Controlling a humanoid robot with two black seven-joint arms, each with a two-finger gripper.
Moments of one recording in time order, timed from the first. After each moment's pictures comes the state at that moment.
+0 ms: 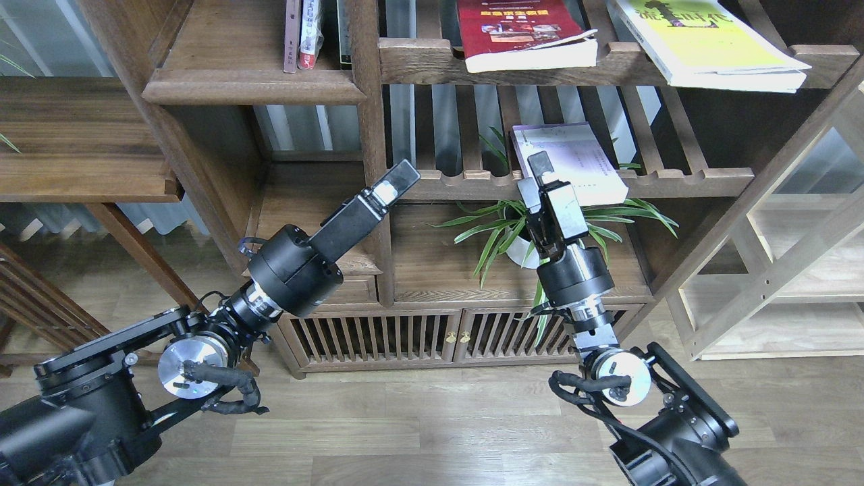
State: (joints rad) left arm -0.58 0.36 -0.49 -1.54 -0.07 -0.49 -0.37; right arm 0.17 -0.02 1.12 1.24 -0.01 0.58 0.24
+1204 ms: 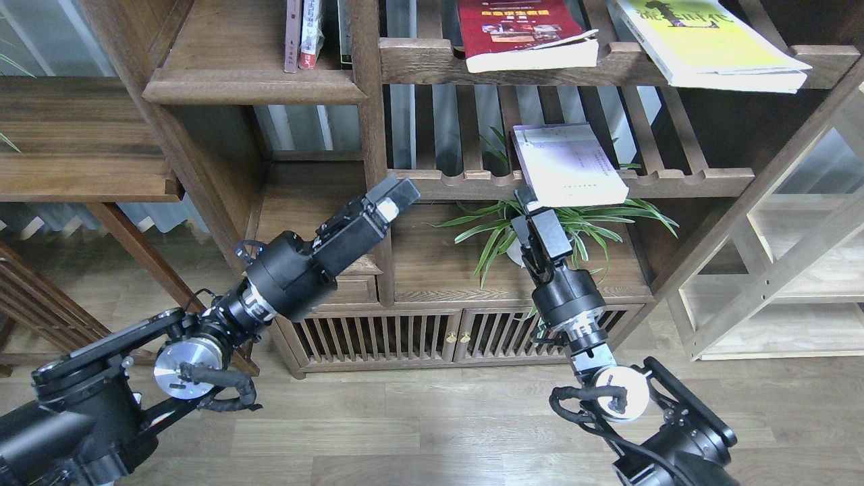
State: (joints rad) left arm -0.53 0.36 -0.54 -1.49 0.05 -0.49 -0.33; right arm 0.14 -0.04 1.07 1.20 0.12 0.35 0.22
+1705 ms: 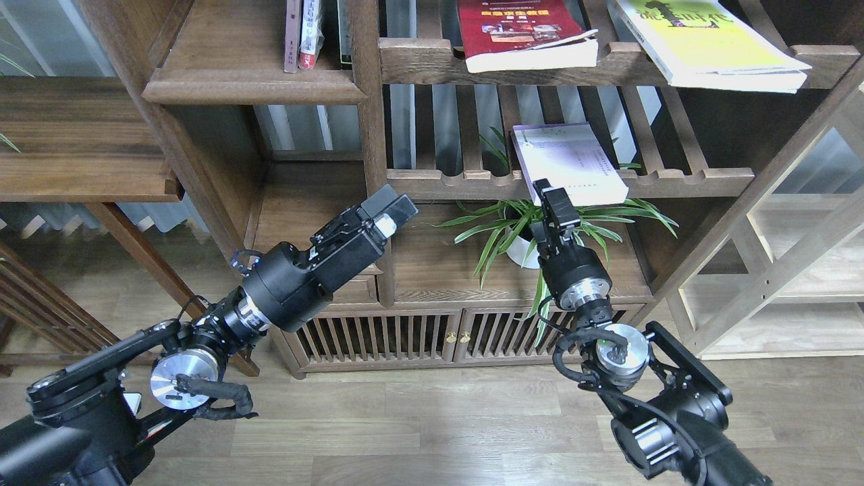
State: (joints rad) left arm -0.49 0.35 -0.57 -1.50 0.12 -0.49 -0.33; right arm 0.27 -0.04 1.10 1.10 0.29 0.14 0.22
